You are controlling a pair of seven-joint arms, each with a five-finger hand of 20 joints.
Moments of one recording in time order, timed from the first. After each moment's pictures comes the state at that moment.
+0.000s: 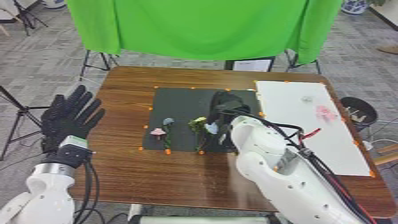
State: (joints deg) left arm 120.7 -47.4 -92.6 -120.2 11.0 13.8 24.2; right arm -73.1 -64.8 50.2 -106.6 -127.8 -12.7 37.4
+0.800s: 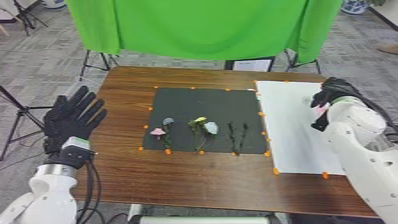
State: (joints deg) left arm 120.4 -46.9 -91.2 -120.2 10.9 13.5 25.6; right arm -78.9 -50.9 78.3 -98.4 -125.9 -15.4 43.6
